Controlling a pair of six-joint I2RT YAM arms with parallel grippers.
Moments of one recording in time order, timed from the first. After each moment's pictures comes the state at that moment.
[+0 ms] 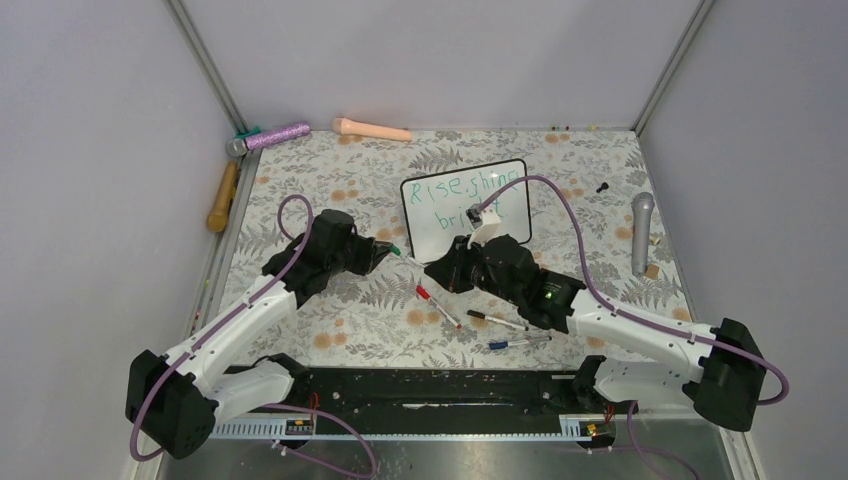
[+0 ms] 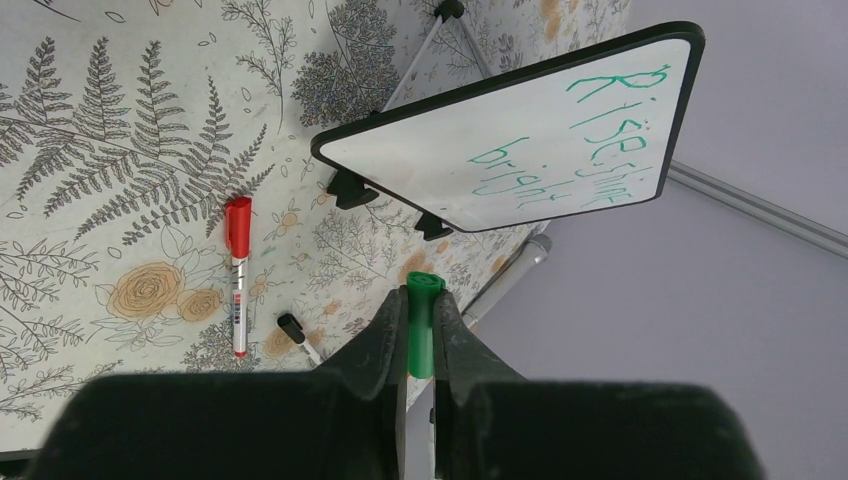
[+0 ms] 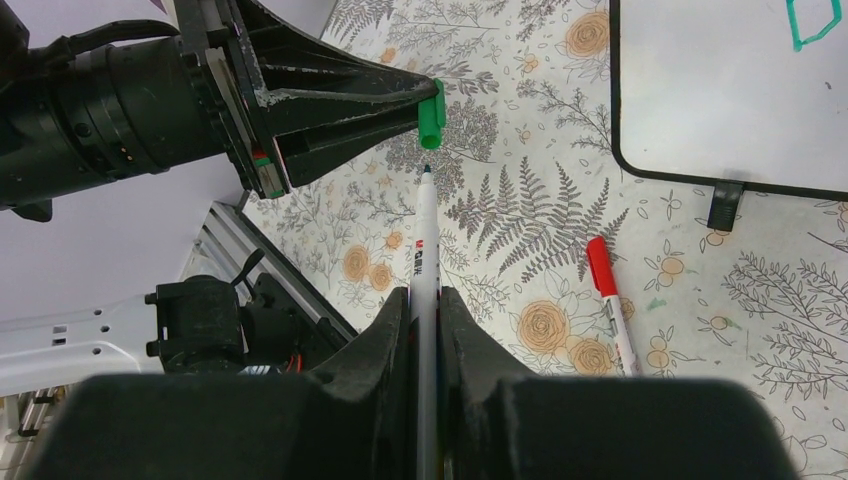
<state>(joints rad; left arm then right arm) -0.55 1.05 0.80 -0.47 -0.07 -1.65 0.98 1.13 0.77 0.01 0.09 0.72</state>
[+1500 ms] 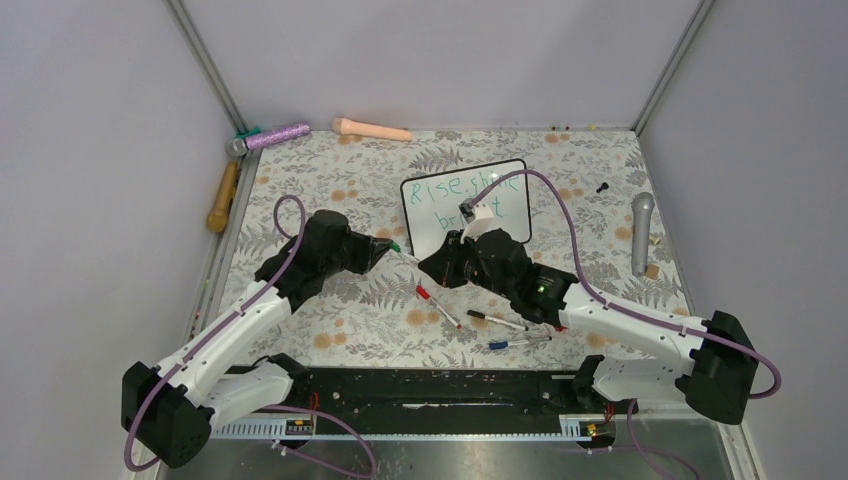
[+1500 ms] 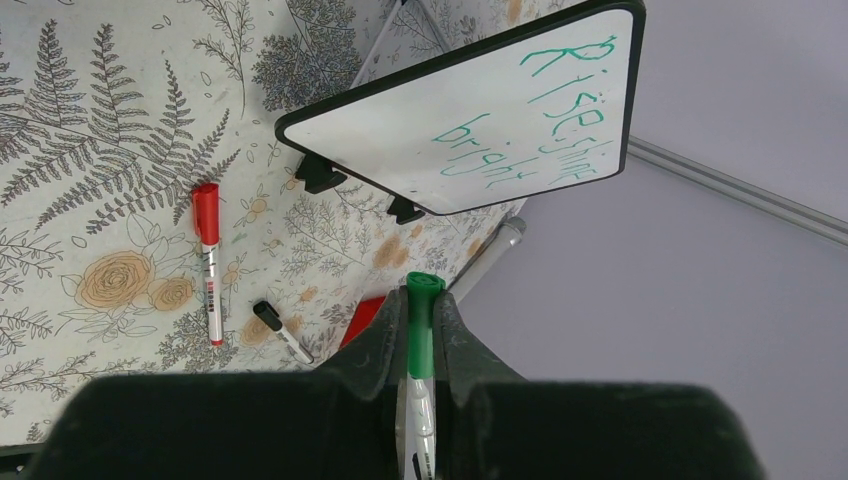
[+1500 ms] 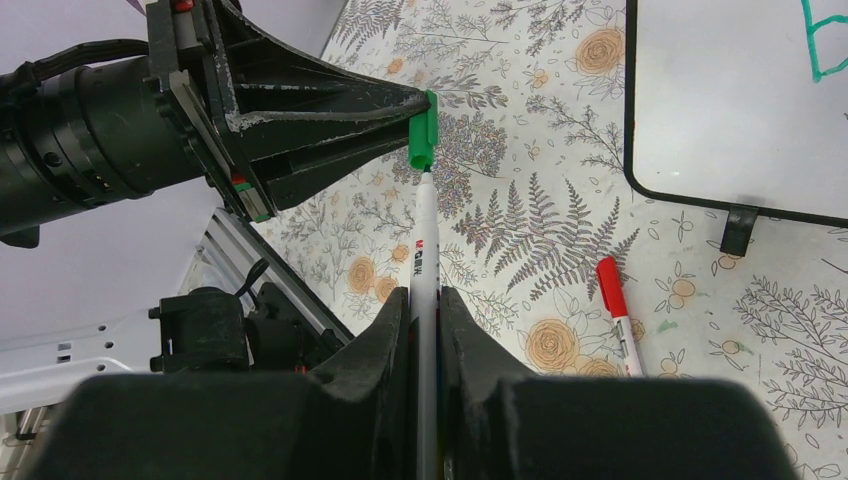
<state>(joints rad) -0.55 1.00 0.80 -0.45 -0.05 -1.65 0.98 1.18 0.82 0.01 0.09 0.71</state>
